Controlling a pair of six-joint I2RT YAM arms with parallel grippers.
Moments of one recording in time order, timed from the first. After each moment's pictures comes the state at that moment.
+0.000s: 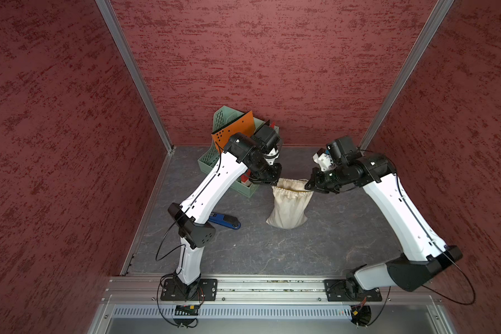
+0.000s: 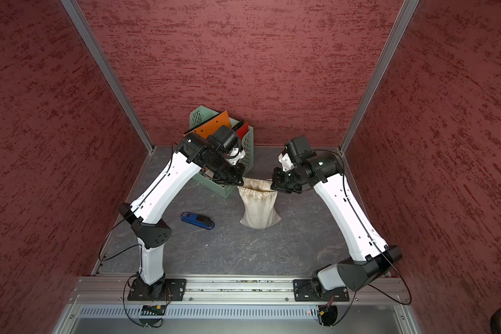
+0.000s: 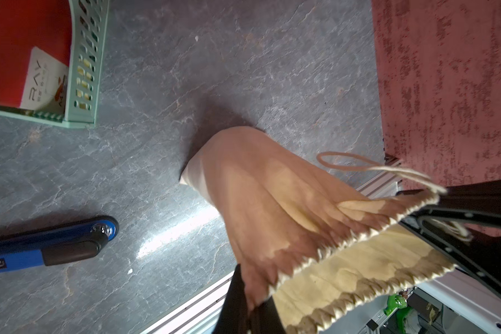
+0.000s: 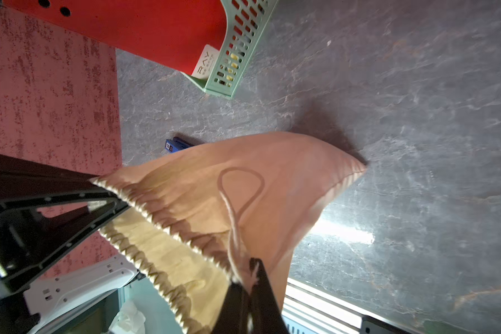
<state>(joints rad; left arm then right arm) -0.72 1.98 2.42 -1.61 0.24 -0.49 0.40 1.45 1.74 -1.35 -0.35 0.54</state>
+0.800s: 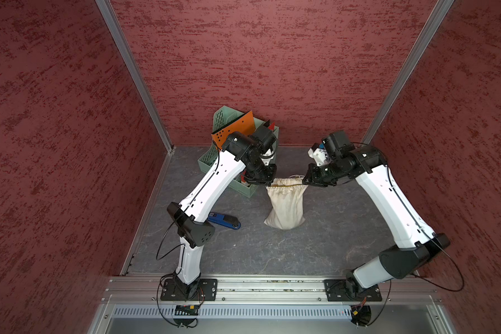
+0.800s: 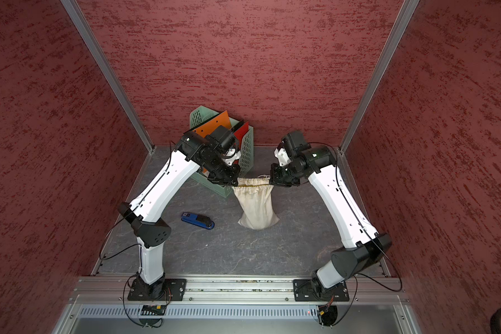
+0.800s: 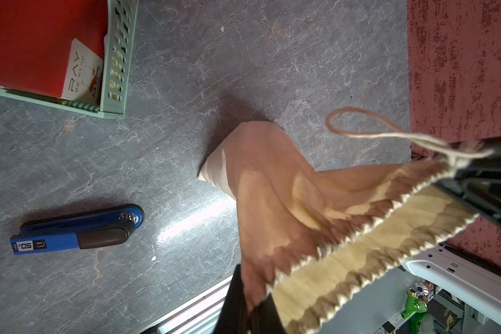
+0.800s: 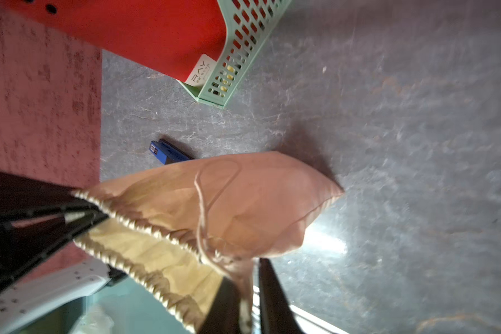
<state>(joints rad) -0.69 1.98 2.42 -1.64 0.22 -0.45 0.39 1.52 1.84 -1.34 -0.30 0.42</state>
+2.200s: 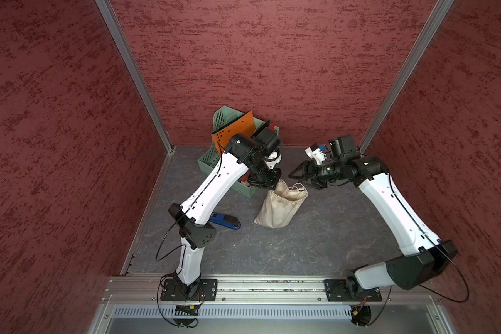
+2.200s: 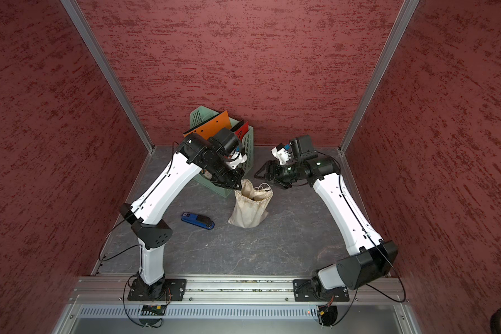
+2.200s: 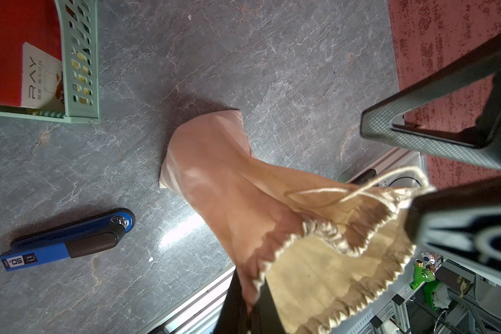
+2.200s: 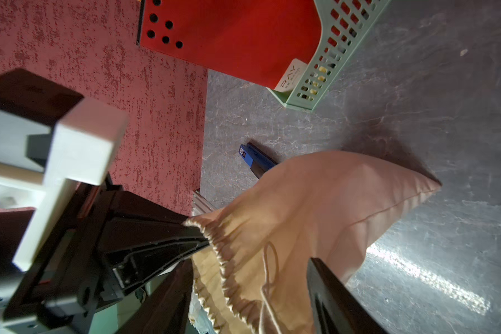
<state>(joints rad) -0.74 1.97 2.44 -1.66 0.26 -0.38 0.32 1.46 1.62 -1.07 -0.72 0.57</state>
